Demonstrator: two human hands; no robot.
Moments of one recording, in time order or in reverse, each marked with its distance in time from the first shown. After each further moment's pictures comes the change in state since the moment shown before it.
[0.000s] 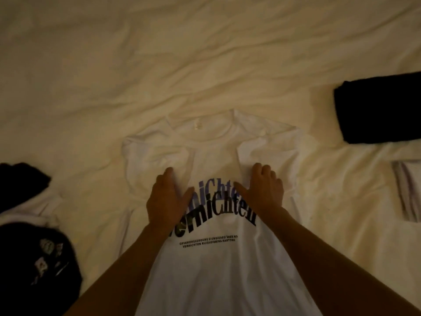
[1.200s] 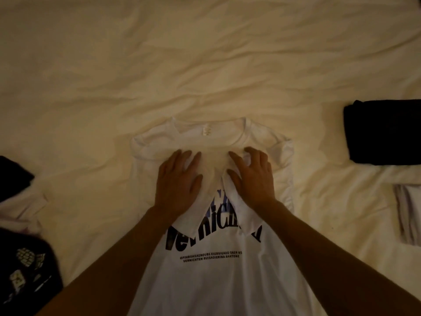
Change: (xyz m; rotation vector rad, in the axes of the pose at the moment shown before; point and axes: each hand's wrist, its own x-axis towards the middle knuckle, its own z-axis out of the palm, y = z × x) left_hand 0.060 -0.005 0.007 0.256 0.158 0.536; right_hand 0.049 -0.039 0.001 -0.050 0.249 -0.386
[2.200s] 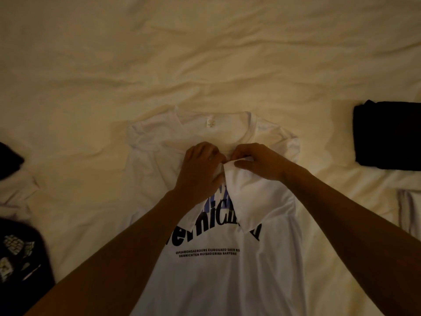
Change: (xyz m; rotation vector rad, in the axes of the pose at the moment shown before) left_hand 0.029 0.039 0.005 -0.150 -0.058 0.125; right_hand 0.062 0.026 -0.032 0.479 -0.653 -0.085
